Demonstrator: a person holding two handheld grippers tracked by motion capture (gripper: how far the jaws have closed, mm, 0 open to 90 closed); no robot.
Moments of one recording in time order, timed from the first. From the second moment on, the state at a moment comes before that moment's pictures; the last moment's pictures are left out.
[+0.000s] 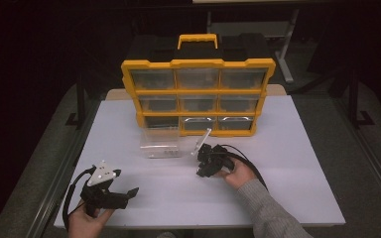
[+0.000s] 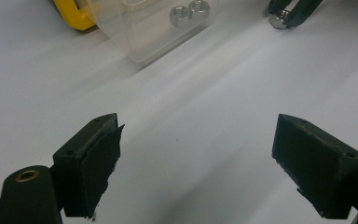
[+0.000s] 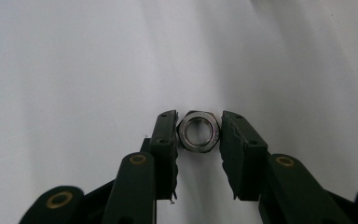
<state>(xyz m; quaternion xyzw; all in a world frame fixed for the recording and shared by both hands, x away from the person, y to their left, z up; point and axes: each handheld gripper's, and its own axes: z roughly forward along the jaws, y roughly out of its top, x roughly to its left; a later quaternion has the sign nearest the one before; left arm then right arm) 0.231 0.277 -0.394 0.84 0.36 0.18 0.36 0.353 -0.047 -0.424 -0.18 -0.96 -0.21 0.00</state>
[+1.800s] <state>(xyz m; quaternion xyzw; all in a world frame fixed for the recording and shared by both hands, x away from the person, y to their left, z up) 0.231 0.276 -0.394 0.84 0.37 0.18 0.37 0.372 -0.070 -0.385 -0.18 -0.94 -0.28 0.02</state>
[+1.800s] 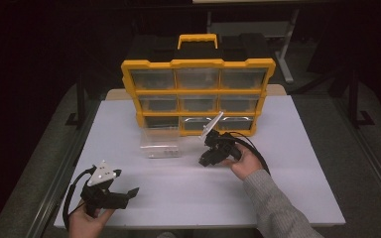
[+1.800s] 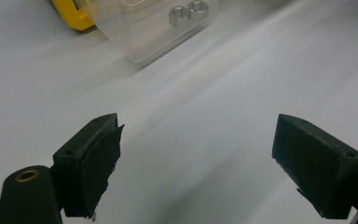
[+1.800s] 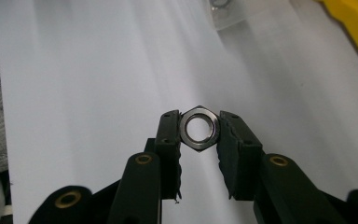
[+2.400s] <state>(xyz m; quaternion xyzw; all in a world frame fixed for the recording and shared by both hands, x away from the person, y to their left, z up) 0.231 0.276 -0.394 0.84 0.37 0.18 0.37 0.379 -0.072 -0.354 -0.18 -0.94 -0.30 0.02</state>
